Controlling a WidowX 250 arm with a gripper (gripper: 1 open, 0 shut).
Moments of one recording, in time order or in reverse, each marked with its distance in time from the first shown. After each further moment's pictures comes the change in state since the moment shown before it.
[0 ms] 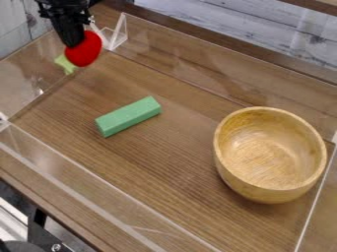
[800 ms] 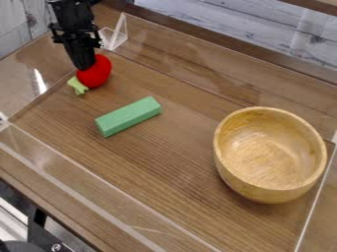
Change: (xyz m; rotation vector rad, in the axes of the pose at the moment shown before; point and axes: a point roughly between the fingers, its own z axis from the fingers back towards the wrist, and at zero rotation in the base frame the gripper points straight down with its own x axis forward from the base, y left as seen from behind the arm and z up) arm 0.006 0.000 -0.043 -0.059 0.044 -0.003
